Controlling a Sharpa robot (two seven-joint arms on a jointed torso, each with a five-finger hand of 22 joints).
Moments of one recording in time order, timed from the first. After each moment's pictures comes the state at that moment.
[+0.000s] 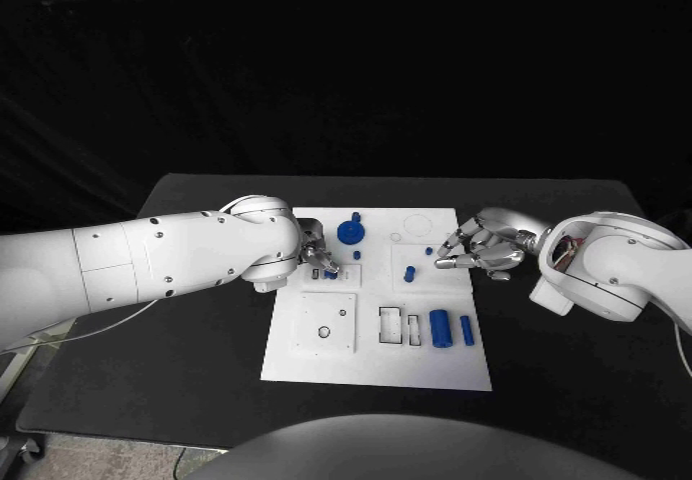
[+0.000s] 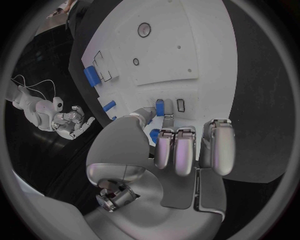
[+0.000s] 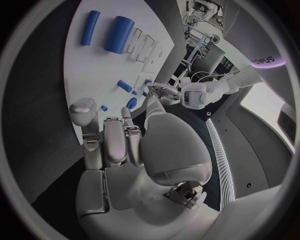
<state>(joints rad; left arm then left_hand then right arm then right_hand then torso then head) 1.29 -0.64 -0.21 1.45 -1.04 0.02 -0.66 1.15 -0.02 0.35 0.14 0.50 0.99 0.06 0.32 0.70 1.47 -0.01 1.57 1.31 1.47 -0.05 1.57 1.31 0.03 1.45 0.06 1.48 1.31 1.29 -1.02 -0.18 1.72 -1.00 -0.12 -0.18 1.30 0.04 -0.11 0.27 0.16 0.90 0.12 0.16 0.18 1.47 0.03 1.48 1.31 1.46 -0.04 1.25 1.26 0.12 1.34 0.07 0.79 1.31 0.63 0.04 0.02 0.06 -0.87</state>
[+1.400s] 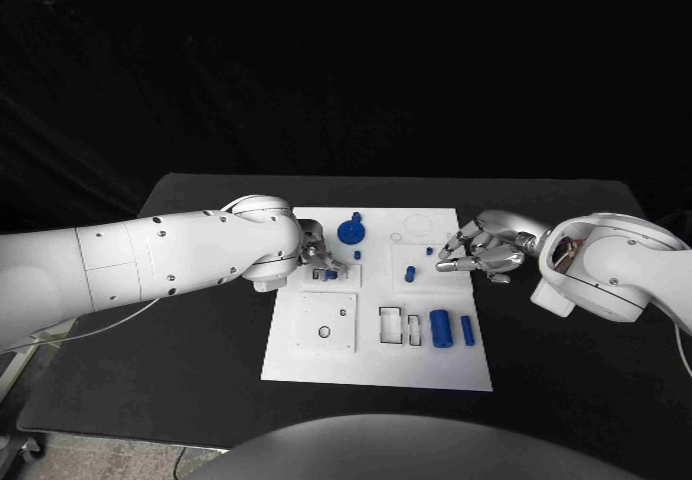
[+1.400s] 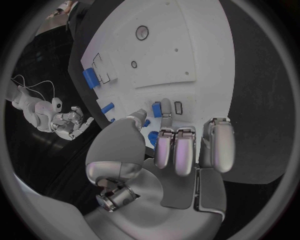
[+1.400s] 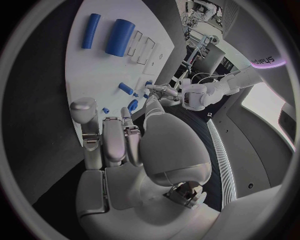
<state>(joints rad) 1.29 -0.63 -0.22 1.44 -1.04 0.05 -0.66 0.97 -0.01 0.21 0.28 0.14 1.00 0.07 0.27 0.73 1.47 0.00 1.57 1.31 1.47 -0.05 1.57 1.31 0.03 1.44 0.06 1.46 1.31 1.29 -1.02 -0.18 1.72 -1.00 -0.10 -0.19 1.31 0.05 -0.12 0.26 0.17 0.90 0.12 0.16 0.17 1.46 0.04 1.48 1.31 1.46 -0.03 1.23 1.25 0.12 1.33 0.08 0.76 1.31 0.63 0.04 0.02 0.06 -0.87</state>
